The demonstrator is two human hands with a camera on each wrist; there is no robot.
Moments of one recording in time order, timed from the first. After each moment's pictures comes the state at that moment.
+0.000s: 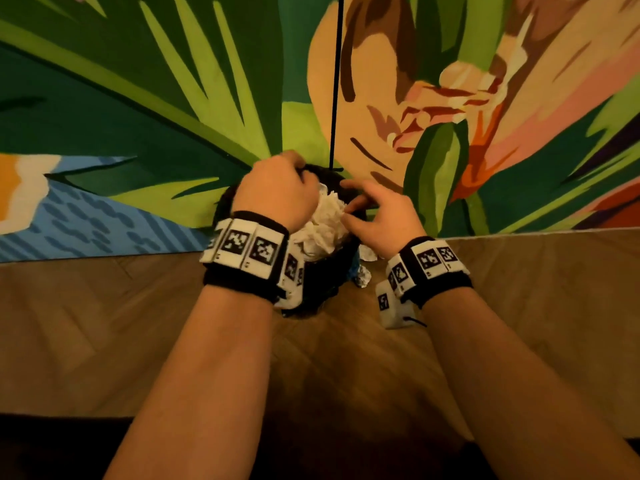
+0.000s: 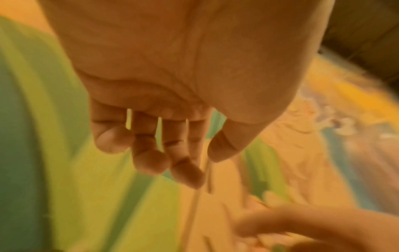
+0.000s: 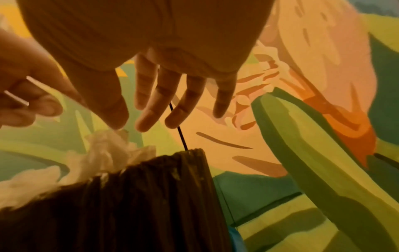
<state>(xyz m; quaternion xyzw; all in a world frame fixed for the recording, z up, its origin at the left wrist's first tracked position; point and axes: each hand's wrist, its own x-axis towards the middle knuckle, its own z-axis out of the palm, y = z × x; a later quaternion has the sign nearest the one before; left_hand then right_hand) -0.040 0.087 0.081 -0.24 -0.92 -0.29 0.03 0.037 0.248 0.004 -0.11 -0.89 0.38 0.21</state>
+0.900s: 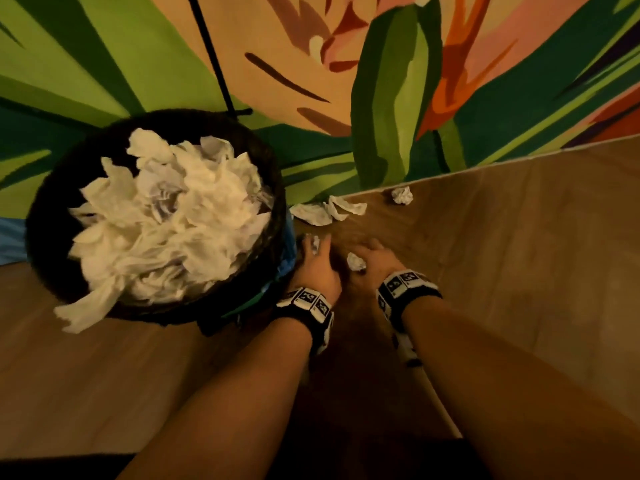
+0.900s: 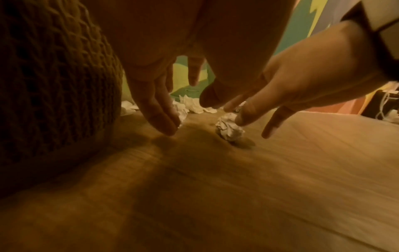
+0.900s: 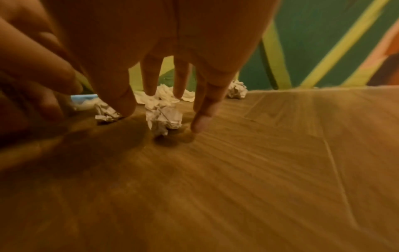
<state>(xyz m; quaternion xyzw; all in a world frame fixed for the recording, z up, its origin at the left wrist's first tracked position) -0.006 0.239 -0.220 -0.26 -0.90 -0.19 -0.29 0.069 0.366 -0.217 -0.27 -0.90 0.26 -0.22</state>
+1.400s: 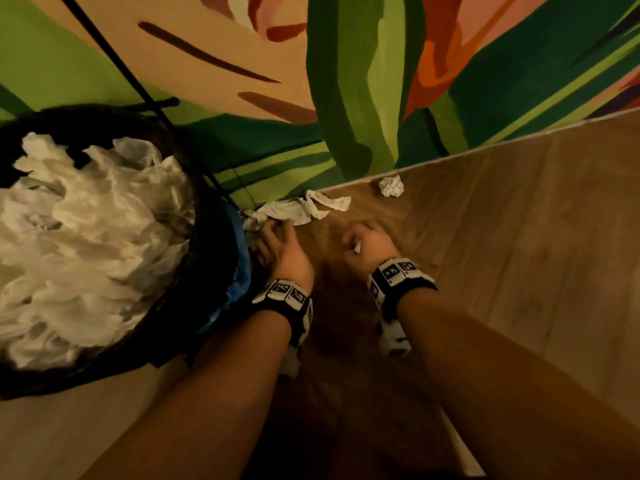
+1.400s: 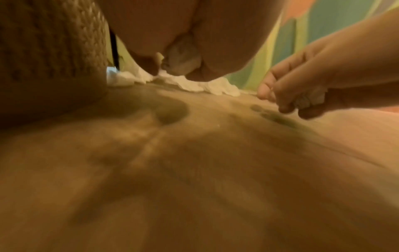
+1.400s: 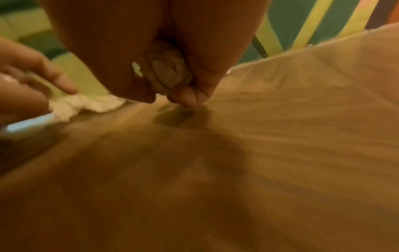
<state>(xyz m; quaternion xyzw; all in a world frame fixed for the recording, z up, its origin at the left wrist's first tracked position) -0.030 0.279 -0.273 -0.19 -0.96 -0.16 -0.10 0.055 0.420 -0.250 -0.33 -0.85 0.39 -0.10</state>
